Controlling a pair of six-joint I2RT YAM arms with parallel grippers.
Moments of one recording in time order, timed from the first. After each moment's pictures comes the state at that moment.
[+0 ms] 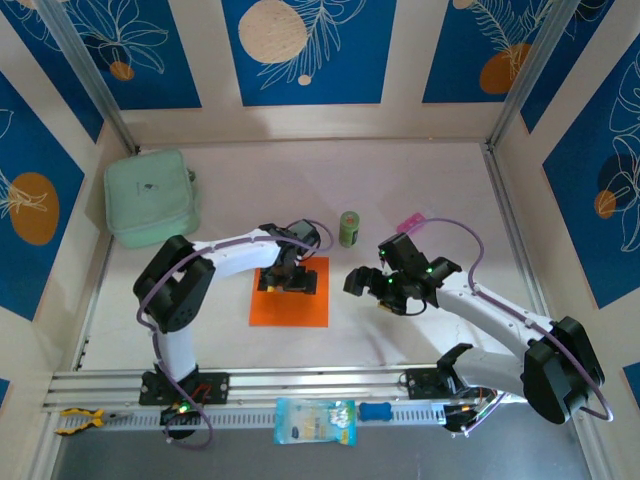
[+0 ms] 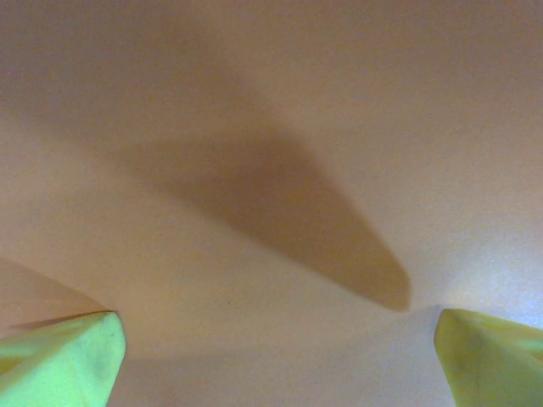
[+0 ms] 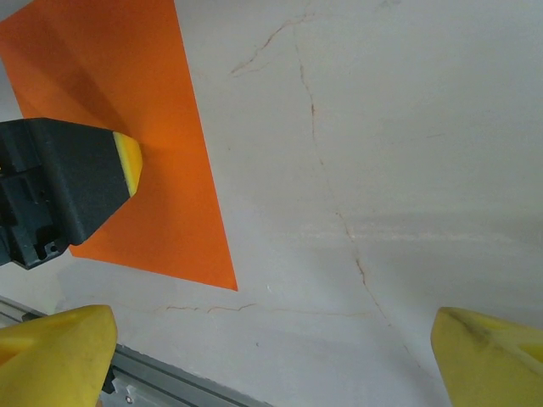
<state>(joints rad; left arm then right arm) -0.76 1.85 1.19 -0.83 0.02 -0.65 0.60 1.14 0.67 -0.63 -0.31 0.92</state>
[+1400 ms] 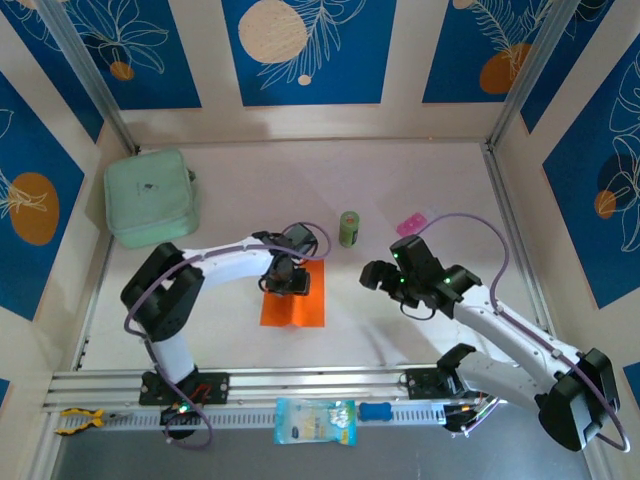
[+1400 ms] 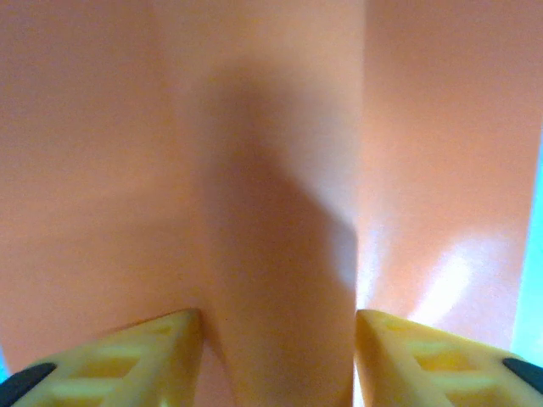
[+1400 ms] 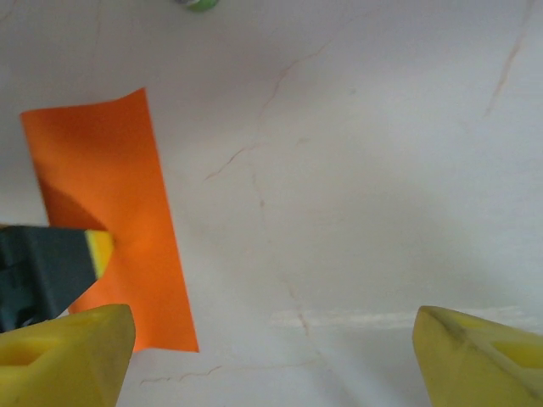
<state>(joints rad) -0.79 1.74 1.07 -0.68 0.04 -0.66 0.59 0.96 0.67 -0.70 -0.04 0.92</state>
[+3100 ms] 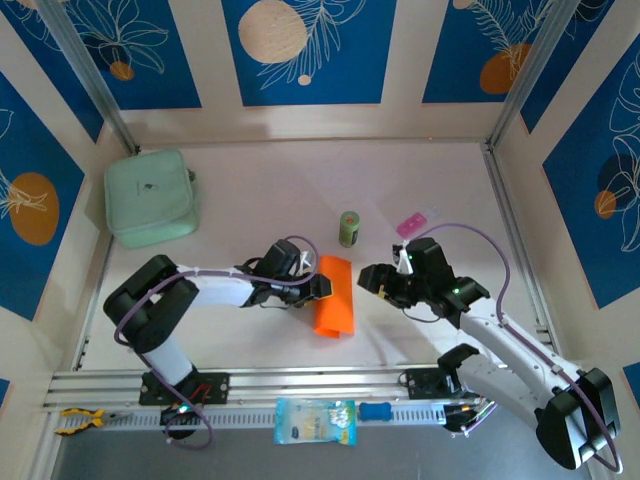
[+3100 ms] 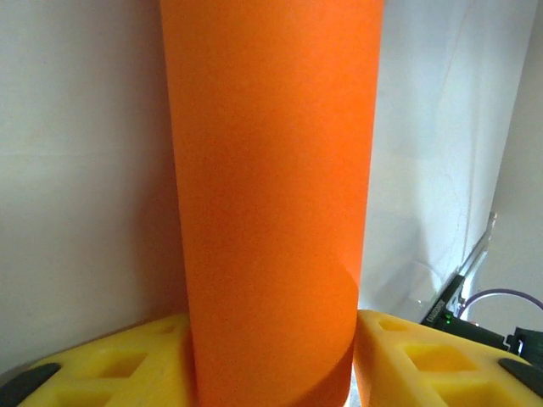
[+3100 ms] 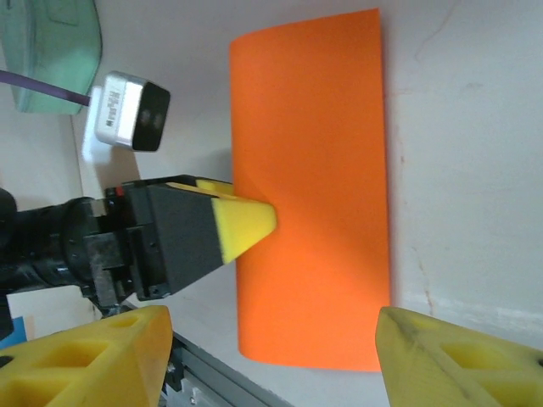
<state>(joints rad) -0.78 1.66 0.69 0.16 0.48 -1.00 0.50 0.88 0.54 -0.45 -0.42 0.92</state>
